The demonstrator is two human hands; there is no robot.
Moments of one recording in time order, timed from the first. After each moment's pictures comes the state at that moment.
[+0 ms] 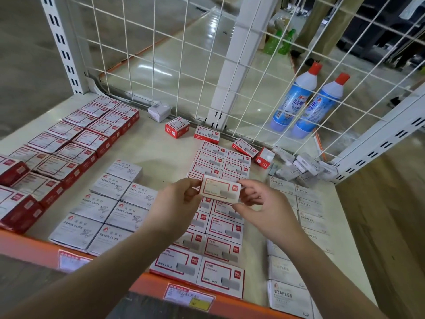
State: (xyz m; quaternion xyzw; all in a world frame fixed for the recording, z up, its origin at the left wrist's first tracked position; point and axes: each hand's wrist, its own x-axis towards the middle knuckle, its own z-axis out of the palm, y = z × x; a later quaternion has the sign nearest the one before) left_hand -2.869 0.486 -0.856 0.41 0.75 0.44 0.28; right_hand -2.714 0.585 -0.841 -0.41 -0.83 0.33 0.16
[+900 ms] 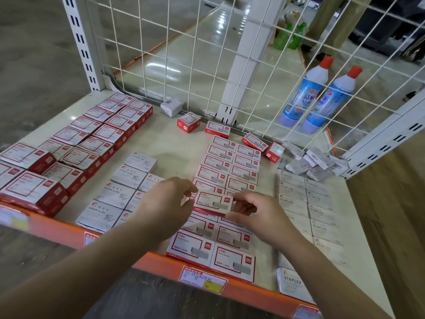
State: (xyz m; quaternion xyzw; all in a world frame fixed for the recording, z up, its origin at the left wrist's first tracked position) left_hand -2.888 0.450 -0.847 0.49 0.80 0.28 0.20; right_hand -2.721 0.561 -0.848 -0.39 -0.85 0.35 0.06
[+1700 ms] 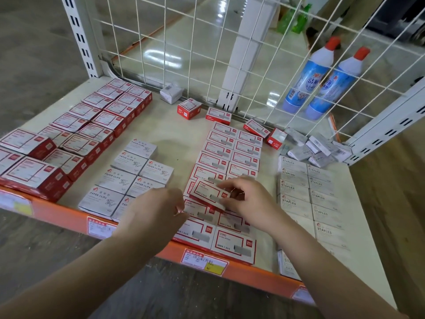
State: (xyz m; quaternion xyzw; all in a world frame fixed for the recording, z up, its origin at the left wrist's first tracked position) left_hand -2.876 0.417 -0.847 0.48 0.83 0.19 0.24; right_hand -2.738 0.552 -0.854 -0.38 -0.85 0.36 0.04
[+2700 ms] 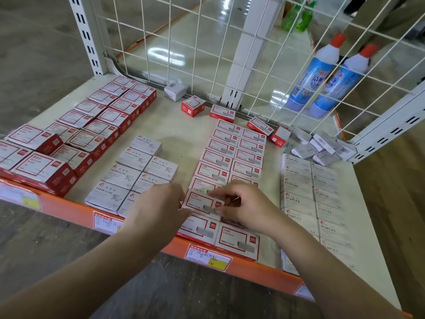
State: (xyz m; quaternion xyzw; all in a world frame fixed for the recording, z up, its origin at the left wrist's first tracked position) left_hand -2.873 0.418 -0.844 0.42 0.84 0.19 0.27; right_hand -2.741 0.540 -0.849 -0.32 -0.87 0.38 -0.04
